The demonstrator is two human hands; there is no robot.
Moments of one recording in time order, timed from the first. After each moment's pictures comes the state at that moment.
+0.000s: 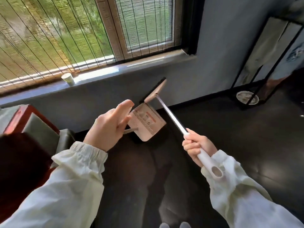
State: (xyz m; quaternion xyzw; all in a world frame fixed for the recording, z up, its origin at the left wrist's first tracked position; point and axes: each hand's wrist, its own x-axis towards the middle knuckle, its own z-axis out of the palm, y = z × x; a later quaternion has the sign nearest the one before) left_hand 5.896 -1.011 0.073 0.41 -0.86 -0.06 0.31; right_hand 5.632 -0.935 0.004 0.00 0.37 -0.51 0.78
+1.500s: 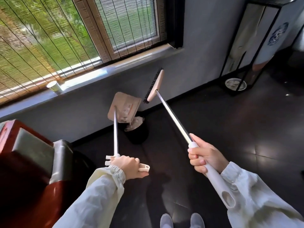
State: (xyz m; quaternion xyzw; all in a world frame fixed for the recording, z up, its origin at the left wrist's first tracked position) left_hand 5.924 -1.021 -0.101 0.39 -0.89 0.02 -0.26; right_hand 5.669 -0.893 -0.004 -0.14 0.49 -0.51 0.70
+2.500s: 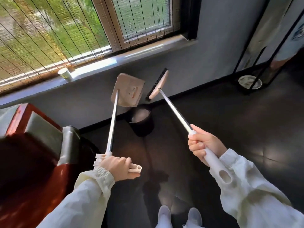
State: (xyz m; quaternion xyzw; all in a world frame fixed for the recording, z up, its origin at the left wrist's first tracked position) left_hand 5.964 -0.991 -0.079 0.35 -0.91 0.10 -0.21; right_hand 5.664 -0.916 0.002 -0.07 0.46 -0.50 0.73
